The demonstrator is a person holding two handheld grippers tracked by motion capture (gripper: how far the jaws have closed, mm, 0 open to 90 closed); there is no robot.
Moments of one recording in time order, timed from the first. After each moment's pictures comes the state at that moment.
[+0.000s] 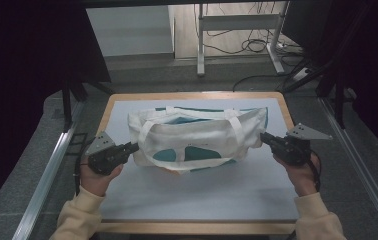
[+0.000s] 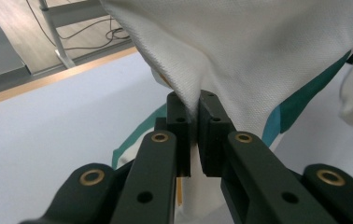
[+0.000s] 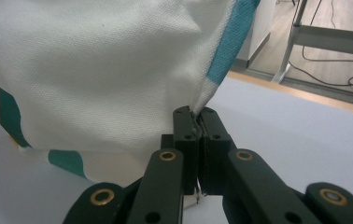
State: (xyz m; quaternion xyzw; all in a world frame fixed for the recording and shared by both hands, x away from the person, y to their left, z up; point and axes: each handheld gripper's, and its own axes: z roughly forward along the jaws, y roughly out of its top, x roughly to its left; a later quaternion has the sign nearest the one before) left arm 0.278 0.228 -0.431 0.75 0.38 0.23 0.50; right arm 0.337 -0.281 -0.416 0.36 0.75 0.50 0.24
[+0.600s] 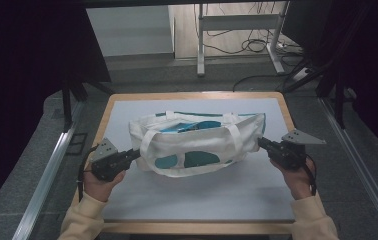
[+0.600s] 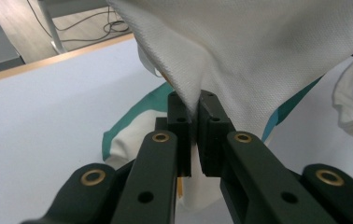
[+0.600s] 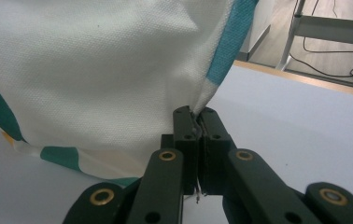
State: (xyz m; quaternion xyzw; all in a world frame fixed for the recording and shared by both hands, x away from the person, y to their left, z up) left arm 0.273 0.225 -0.452 0.75 0.39 0.21 0.49; right arm 0.337 -0.278 -0.436 0.37 0.75 0.49 0.24
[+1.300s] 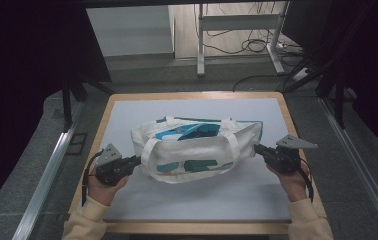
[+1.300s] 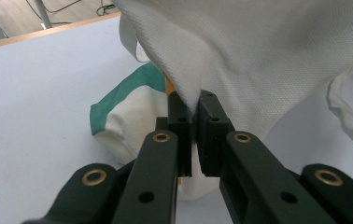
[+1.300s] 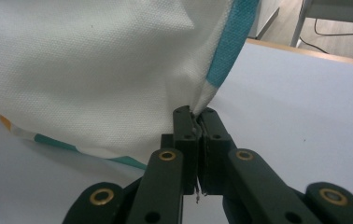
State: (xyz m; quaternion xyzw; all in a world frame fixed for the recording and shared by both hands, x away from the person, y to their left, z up) left arm 0.273 0.222 -0.474 0.76 0.40 0.19 0.48; right arm 0.340 -0.277 -0.462 0.38 0.76 0.48 0.21
